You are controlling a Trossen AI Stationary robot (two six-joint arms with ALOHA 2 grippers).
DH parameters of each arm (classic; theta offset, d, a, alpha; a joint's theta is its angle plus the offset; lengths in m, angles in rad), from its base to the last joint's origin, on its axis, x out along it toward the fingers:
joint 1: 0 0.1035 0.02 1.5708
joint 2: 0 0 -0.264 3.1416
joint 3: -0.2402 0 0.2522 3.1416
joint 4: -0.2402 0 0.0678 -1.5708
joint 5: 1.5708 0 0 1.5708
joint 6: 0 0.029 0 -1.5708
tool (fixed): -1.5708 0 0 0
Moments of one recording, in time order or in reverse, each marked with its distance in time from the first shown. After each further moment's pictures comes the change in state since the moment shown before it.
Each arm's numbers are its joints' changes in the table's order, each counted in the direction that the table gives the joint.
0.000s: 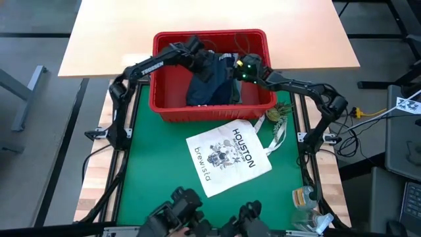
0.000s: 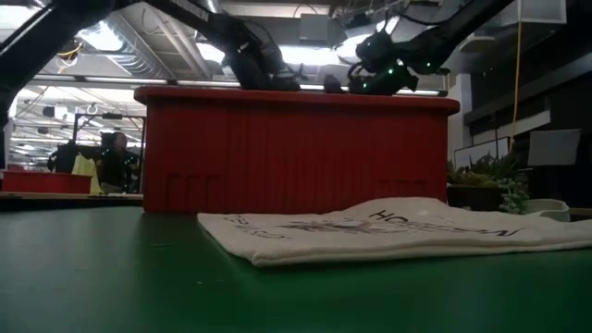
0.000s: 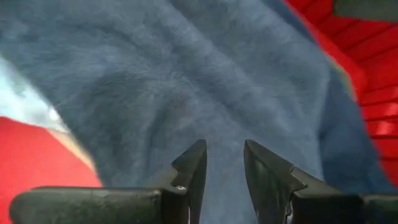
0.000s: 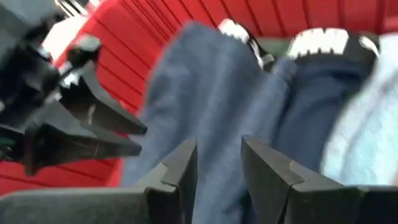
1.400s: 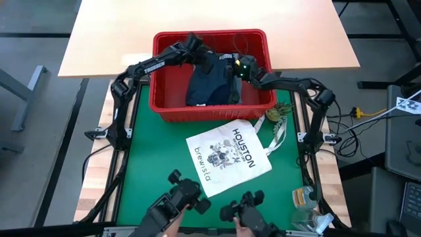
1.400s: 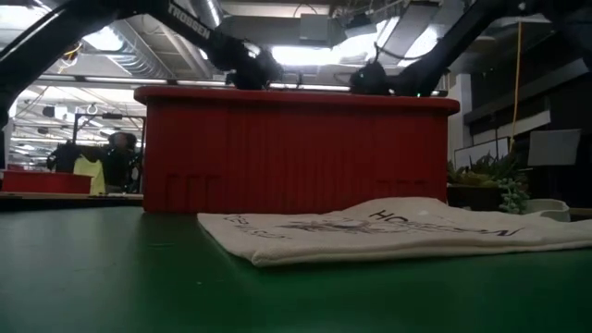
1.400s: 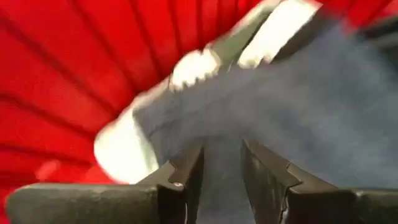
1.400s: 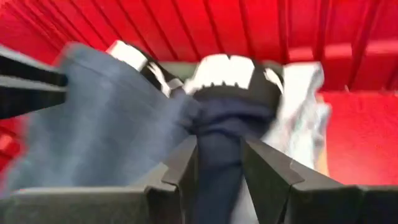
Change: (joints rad) left arm 0.048 -0.047 0.063 0.340 0.274 0.101; right arm -0.045 -0.170 0.000 0.160 -0.223 -0.110
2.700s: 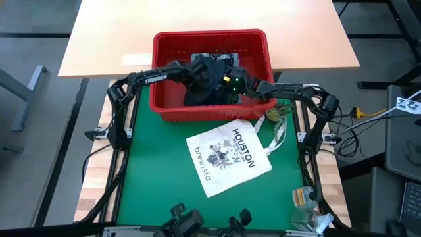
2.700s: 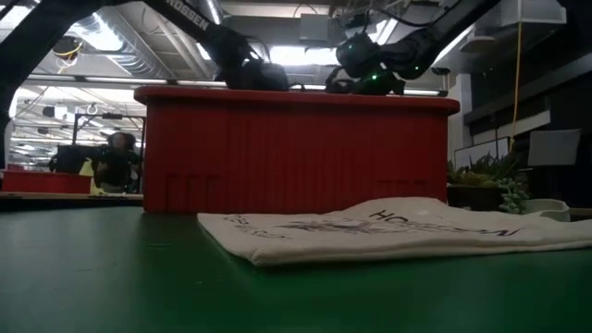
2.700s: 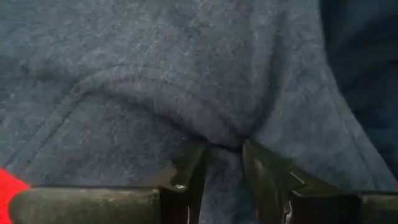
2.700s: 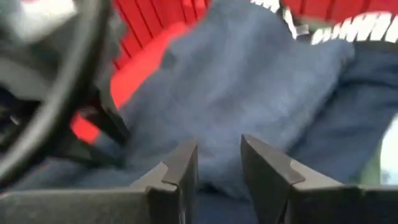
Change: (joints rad) left arm -0.147 0.094 0.231 -0.305 -0.169 0.087; right arm 0.200 0.089 0.000 -0.164 0.060 -0.175
